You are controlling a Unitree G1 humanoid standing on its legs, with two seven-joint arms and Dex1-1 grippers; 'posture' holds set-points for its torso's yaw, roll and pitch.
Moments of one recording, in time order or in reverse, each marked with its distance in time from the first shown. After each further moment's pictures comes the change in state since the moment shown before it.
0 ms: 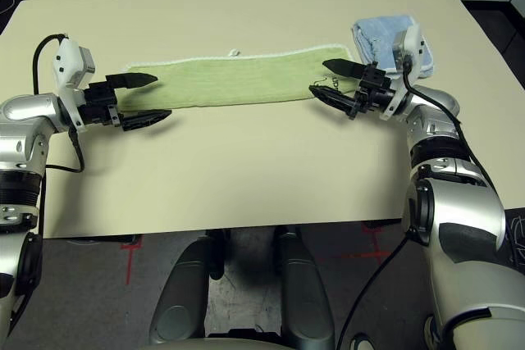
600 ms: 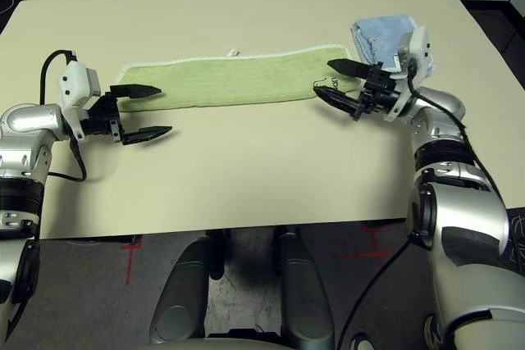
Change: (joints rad) left arm 0.041 0.053 -0.044 0.039 0.014 -0.123 -0.126; right arm -0.001 -0.070 -0.012 -0.058 0.046 0.296 -0.034
